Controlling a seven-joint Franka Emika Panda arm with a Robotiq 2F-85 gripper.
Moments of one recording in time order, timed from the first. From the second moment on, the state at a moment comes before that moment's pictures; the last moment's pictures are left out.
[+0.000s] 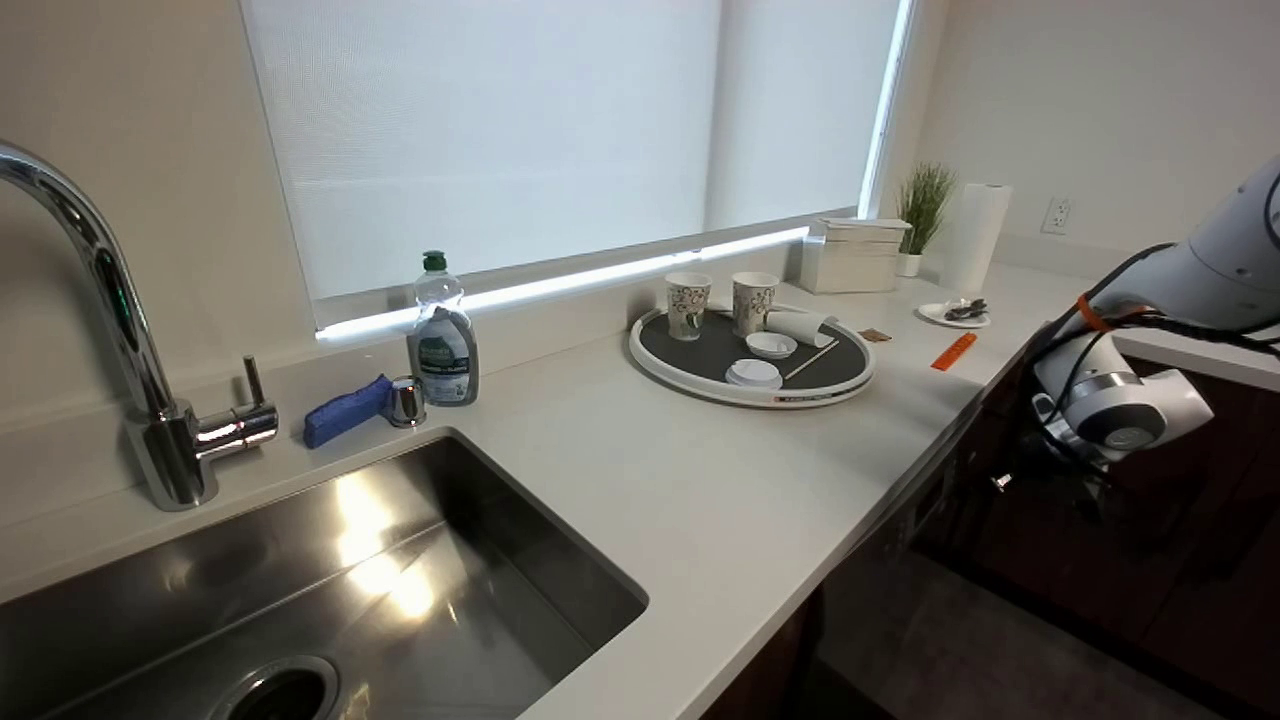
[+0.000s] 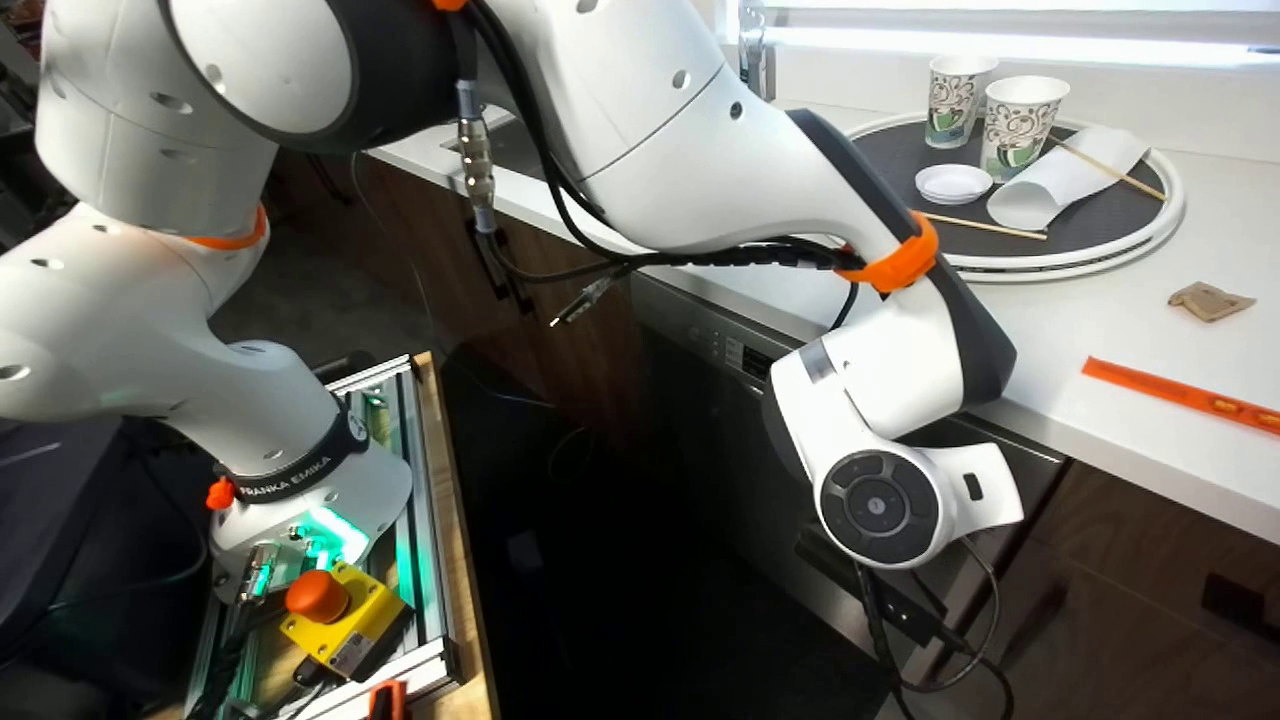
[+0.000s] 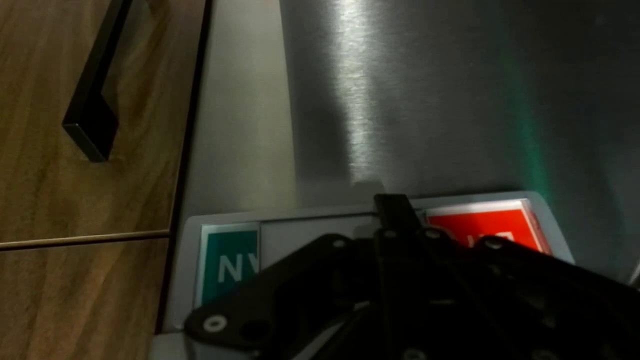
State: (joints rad) arm -0.41 0.86 -0.12 -1.80 1.44 2.53 -2.15
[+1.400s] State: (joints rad) arm -0.33 0.77 -0.13 -1.93 1.38 2.53 -2.16
